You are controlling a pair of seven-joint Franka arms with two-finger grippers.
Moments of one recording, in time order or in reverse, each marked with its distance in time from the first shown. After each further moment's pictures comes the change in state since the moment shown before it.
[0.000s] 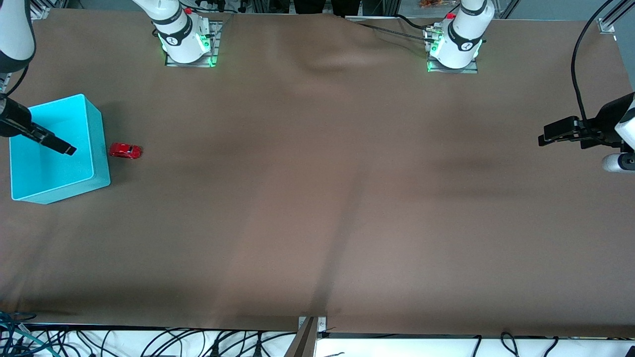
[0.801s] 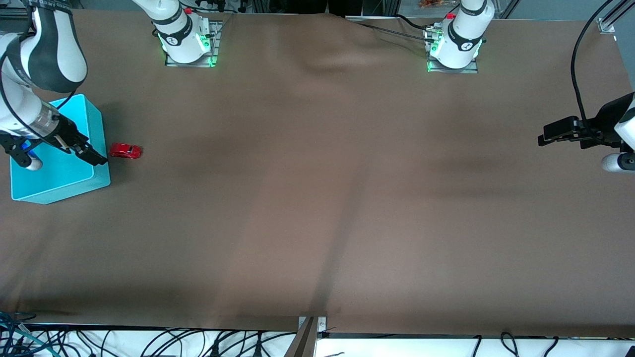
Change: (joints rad) left arm -0.001 0.000 0.000 0.000 0.000 0.000 0.000; right arm 0.025 -0.001 0.000 -0.251 0.000 0.259 0.271
